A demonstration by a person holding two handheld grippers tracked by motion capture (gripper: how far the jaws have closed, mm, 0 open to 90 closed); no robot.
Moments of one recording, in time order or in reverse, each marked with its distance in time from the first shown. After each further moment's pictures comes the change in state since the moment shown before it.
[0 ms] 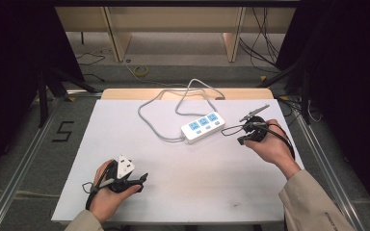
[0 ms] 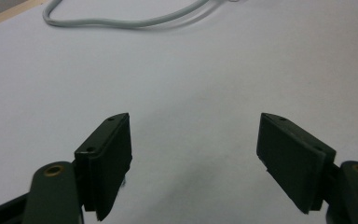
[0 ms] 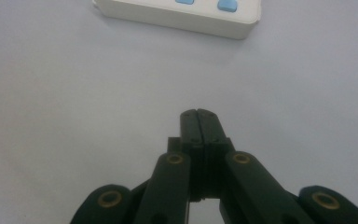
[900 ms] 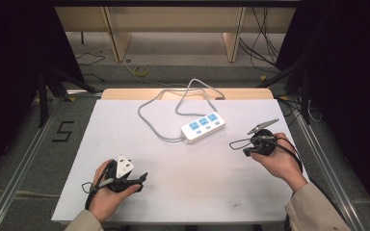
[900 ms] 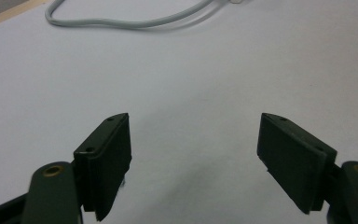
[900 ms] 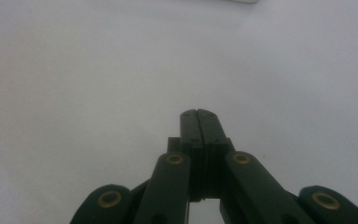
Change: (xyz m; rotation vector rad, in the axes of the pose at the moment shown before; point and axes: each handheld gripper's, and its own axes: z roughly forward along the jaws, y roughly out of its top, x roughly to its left) left arm 0.002 0.000 -0.001 -0.003 0.003 -0.010; right arm 0.006 -0.040 -0.004 -0.019 0.017 0.020
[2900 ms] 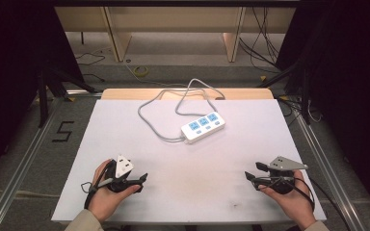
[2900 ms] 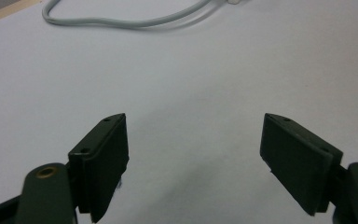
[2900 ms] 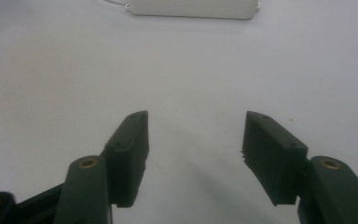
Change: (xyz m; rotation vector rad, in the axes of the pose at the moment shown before) left arm 0.001 0.001 -0.001 0.004 -0.014 -0.007; right arm 0.020 -0.108 0.010 -0.397 -0.003 0.049
